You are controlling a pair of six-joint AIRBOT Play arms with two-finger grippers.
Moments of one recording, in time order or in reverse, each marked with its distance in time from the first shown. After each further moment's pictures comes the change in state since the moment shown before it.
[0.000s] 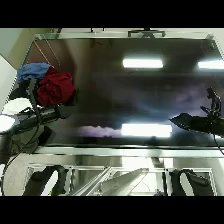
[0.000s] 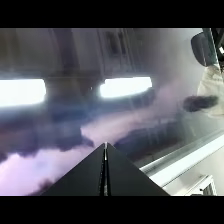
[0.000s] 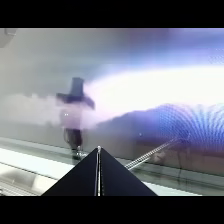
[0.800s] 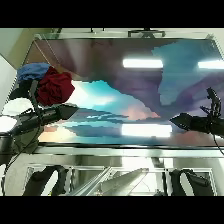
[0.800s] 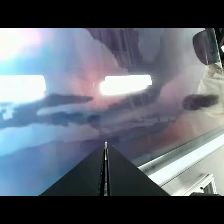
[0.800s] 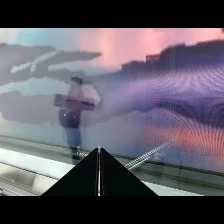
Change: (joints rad) left arm 0.000 0.002 -0.024 0.002 0.004 0.000; right arm 0.000 0.000 -0.003 0.000 0.000 0.000
